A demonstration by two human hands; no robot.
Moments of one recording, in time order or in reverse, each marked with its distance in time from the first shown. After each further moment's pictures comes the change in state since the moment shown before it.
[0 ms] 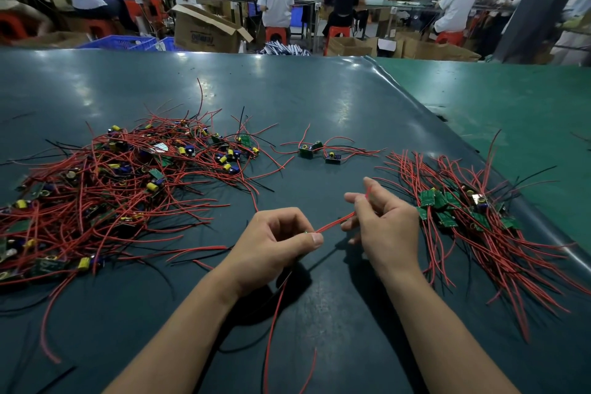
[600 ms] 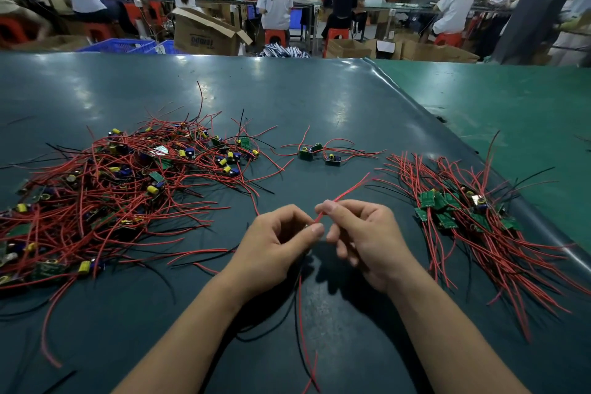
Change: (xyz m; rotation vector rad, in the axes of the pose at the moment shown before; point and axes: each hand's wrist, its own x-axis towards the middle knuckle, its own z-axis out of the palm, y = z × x) left_hand 0.003 -0.008 0.002 0.162 0.101 0.067; right_hand -0.011 -0.019 0.001 0.193 -0.440 0.265
